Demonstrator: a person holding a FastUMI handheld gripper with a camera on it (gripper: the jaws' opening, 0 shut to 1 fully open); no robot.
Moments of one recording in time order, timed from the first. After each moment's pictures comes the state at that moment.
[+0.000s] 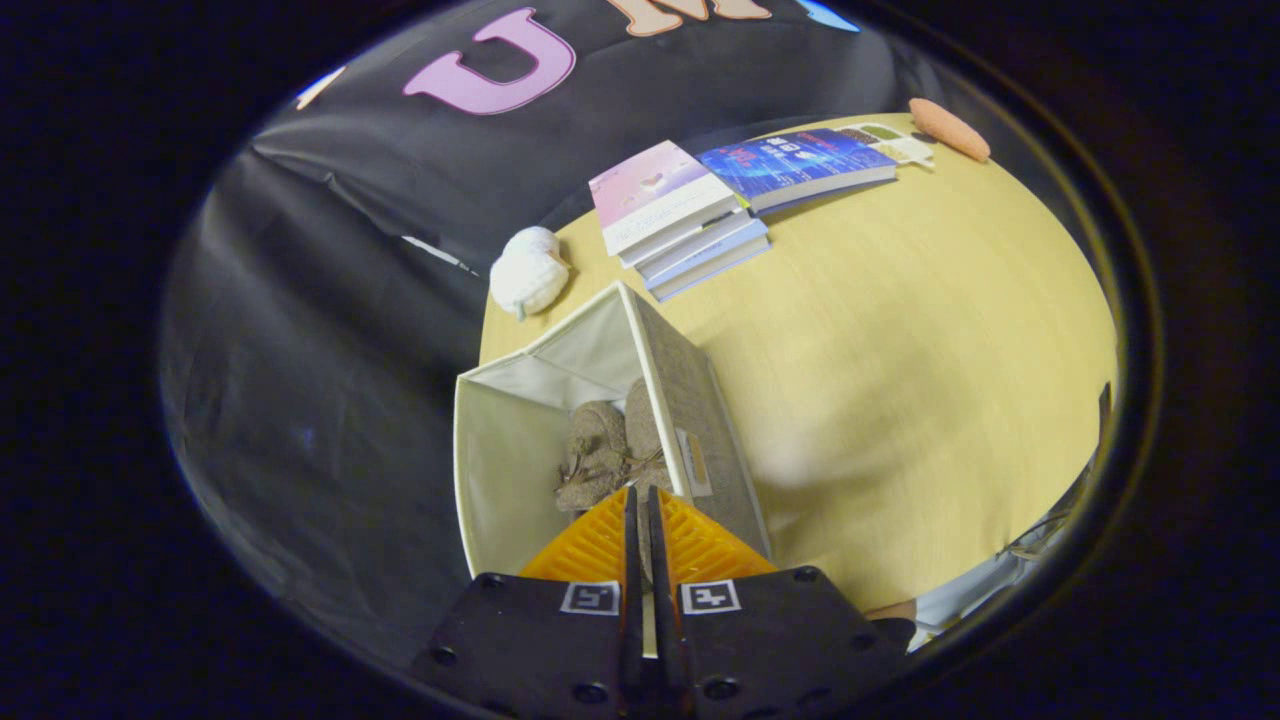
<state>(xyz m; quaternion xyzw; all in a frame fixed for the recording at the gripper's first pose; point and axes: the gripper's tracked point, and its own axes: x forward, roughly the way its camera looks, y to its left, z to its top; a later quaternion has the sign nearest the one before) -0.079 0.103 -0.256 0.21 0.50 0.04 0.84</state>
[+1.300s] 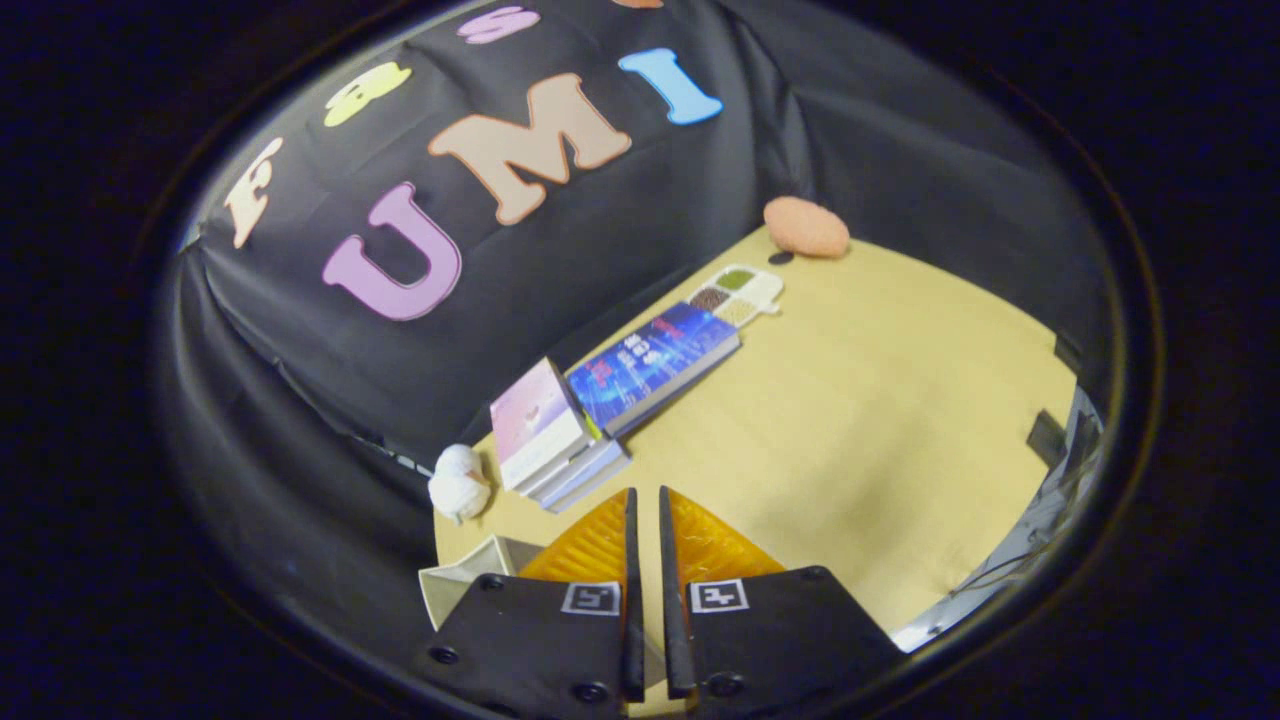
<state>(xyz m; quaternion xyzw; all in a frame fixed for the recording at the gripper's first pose) -0.010 -0.099 -0.142 0.25 0.27 -0.13 0.92</state>
